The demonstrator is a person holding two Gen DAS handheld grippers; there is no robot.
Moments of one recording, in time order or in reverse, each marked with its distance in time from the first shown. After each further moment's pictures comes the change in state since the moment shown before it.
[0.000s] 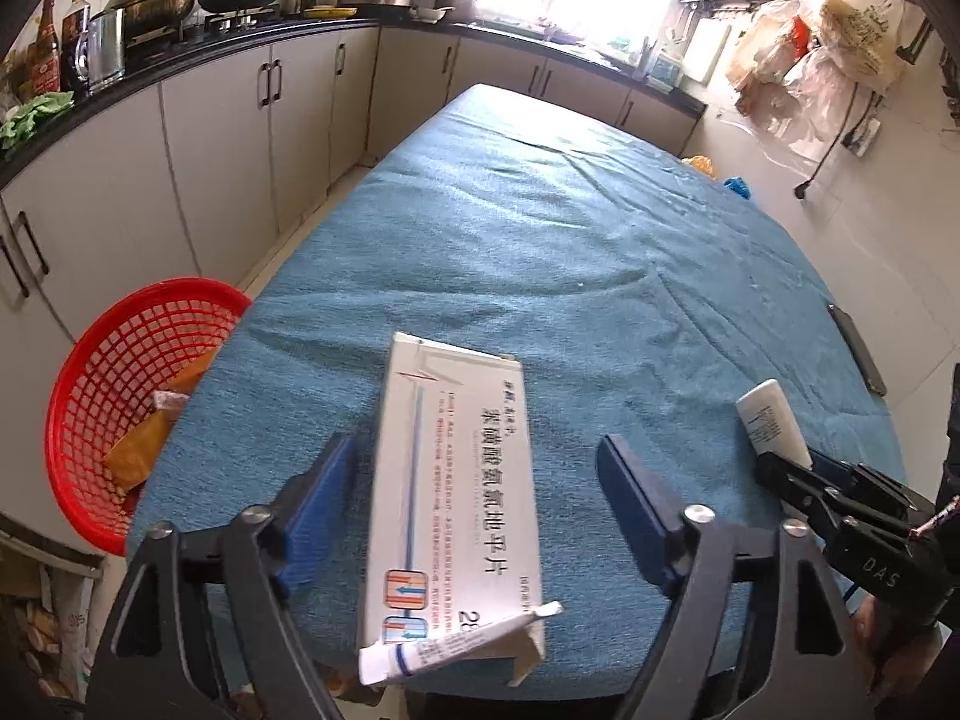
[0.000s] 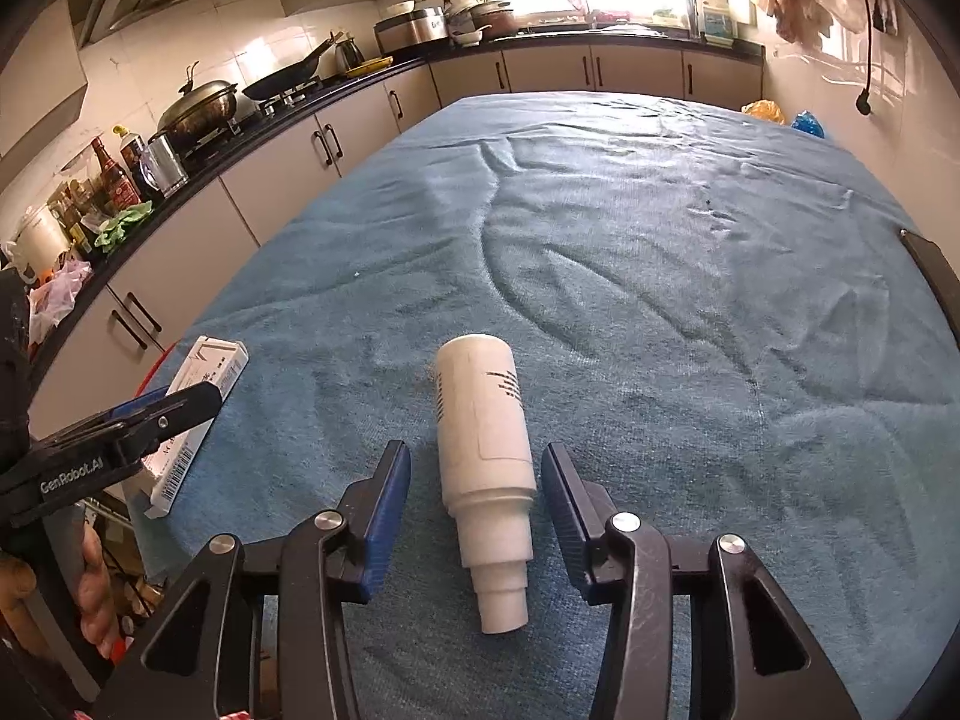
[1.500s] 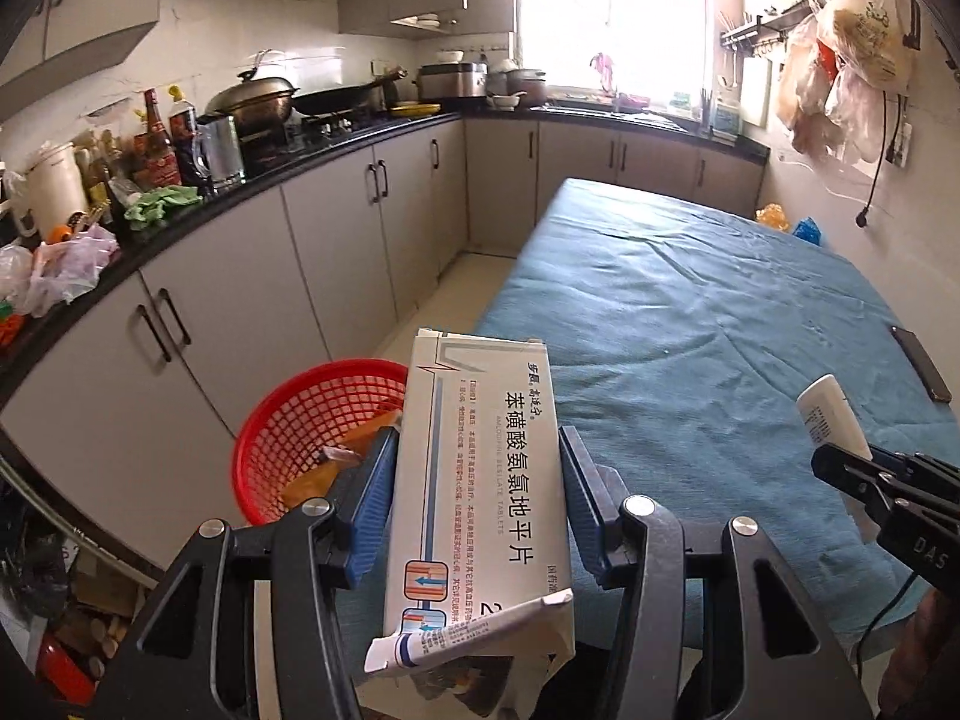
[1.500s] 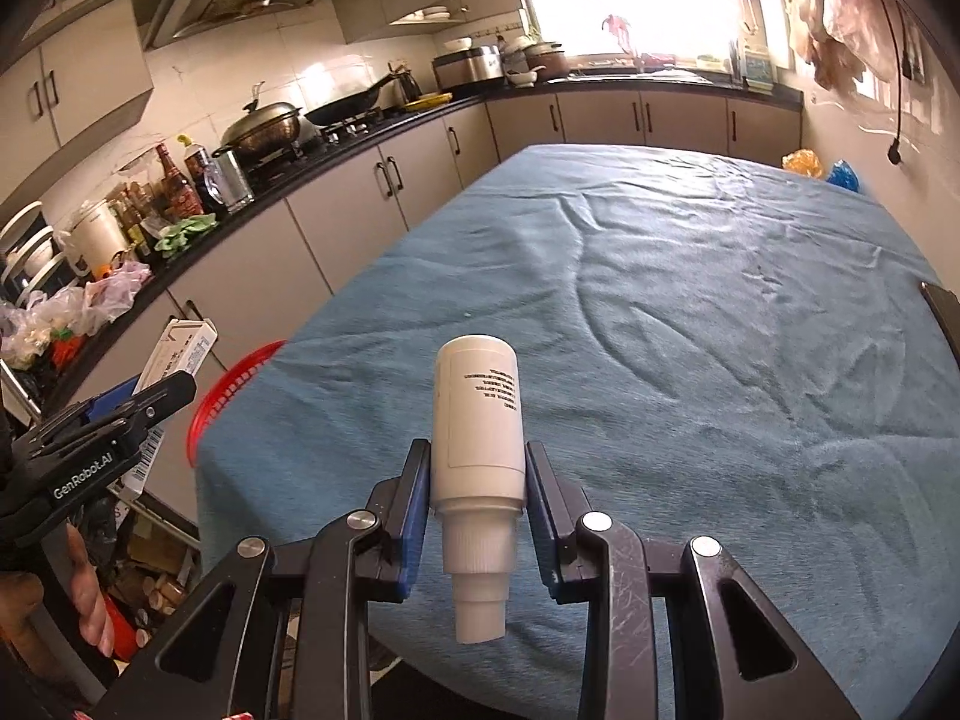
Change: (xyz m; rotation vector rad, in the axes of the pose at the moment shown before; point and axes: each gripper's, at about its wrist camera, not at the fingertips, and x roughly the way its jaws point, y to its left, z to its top) left arm -0.096 0.006 -0.009 0.050 -0.207 0.312; right arm -0.041 0.046 -0.003 -0.064 -0.100 0.096
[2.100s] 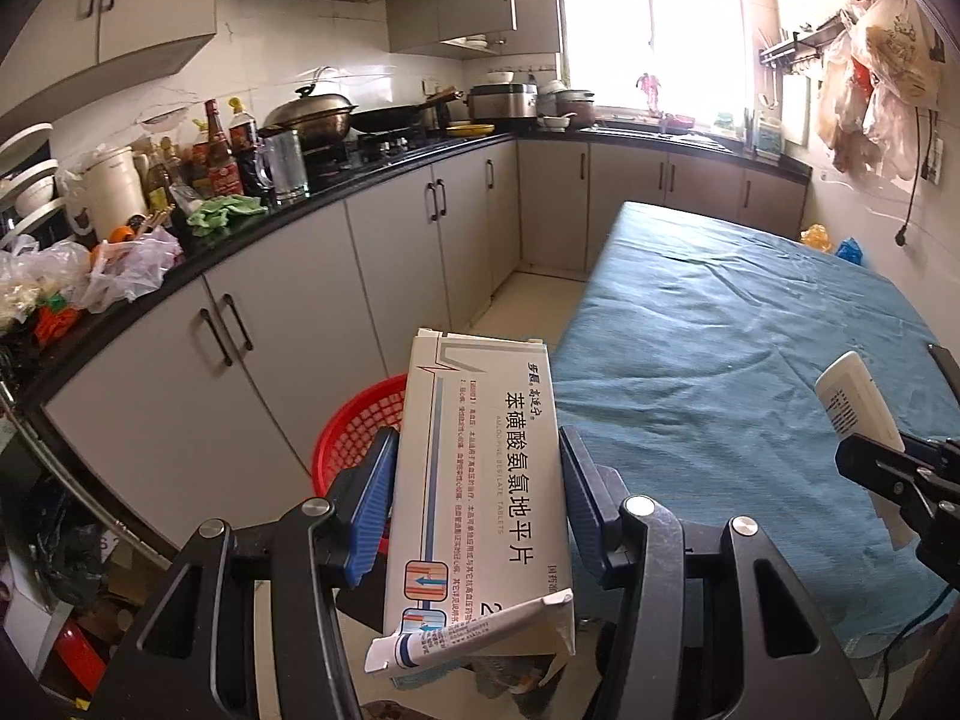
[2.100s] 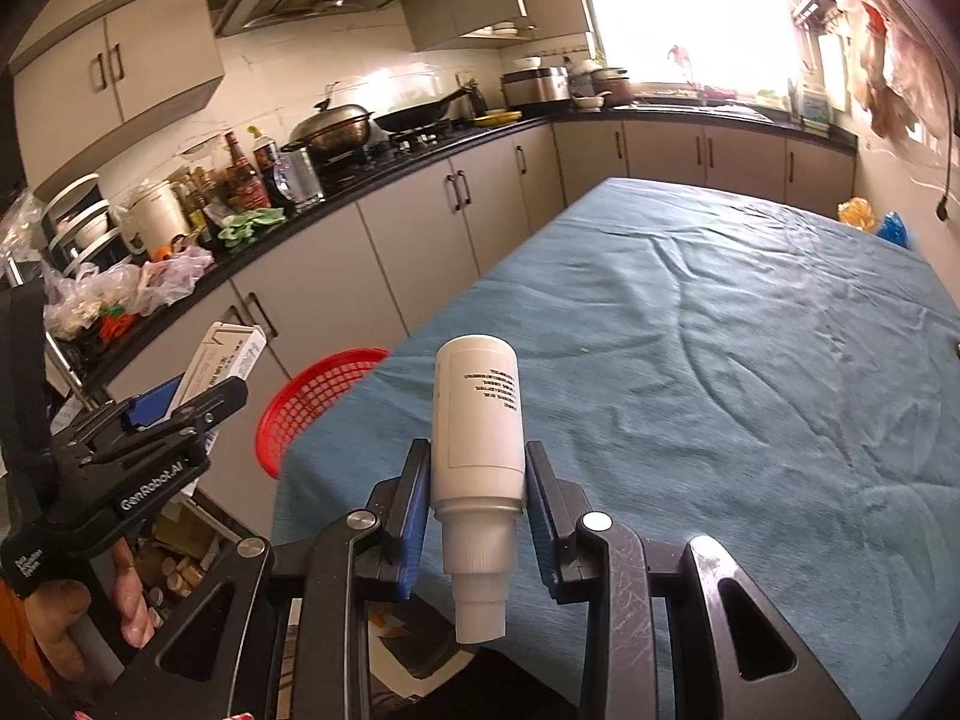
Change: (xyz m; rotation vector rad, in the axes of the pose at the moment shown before) left arm -0.021 0.035 -0.006 -0.026 -0.052 0.119; right arm -0.011 0.060 0.008 -0.098 -0.040 0.102
